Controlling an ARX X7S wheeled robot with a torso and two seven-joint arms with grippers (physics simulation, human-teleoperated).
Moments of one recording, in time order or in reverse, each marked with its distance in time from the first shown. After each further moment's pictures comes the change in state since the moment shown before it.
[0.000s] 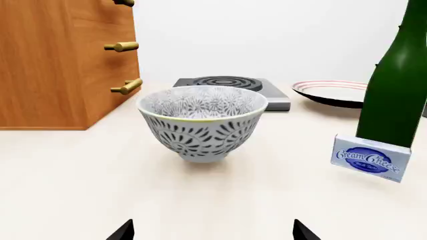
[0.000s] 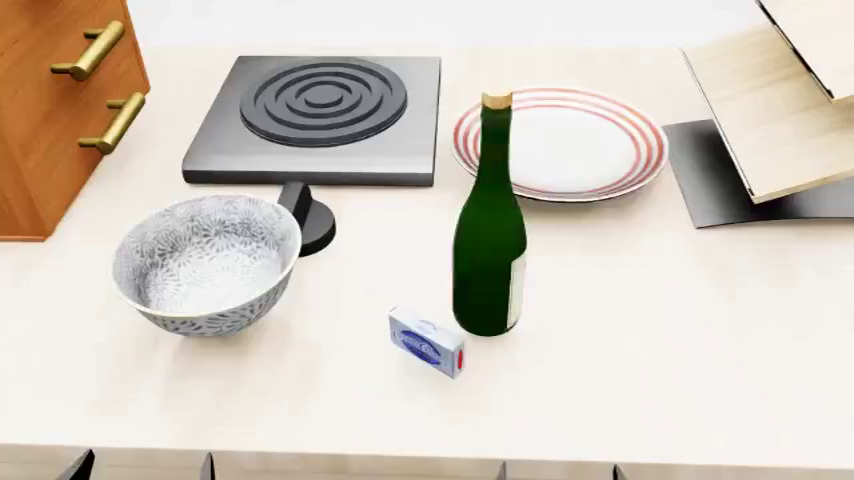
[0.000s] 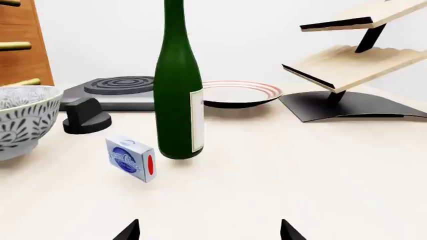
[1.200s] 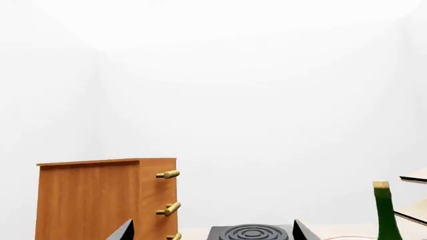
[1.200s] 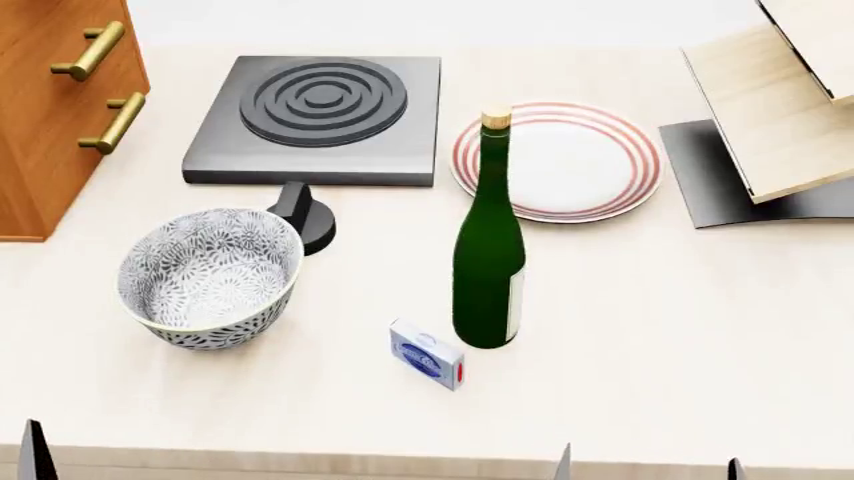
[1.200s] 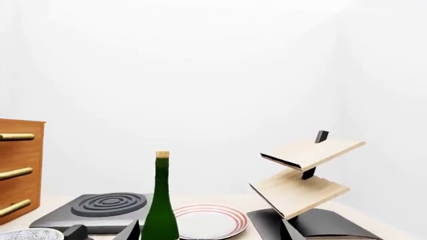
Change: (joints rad) left arm 0.319 -0.133 0.053 0.636 0.048 0.191 -0.207; right arm -0.297 0.130 -0.049 -0.557 0.023 -0.147 0.189
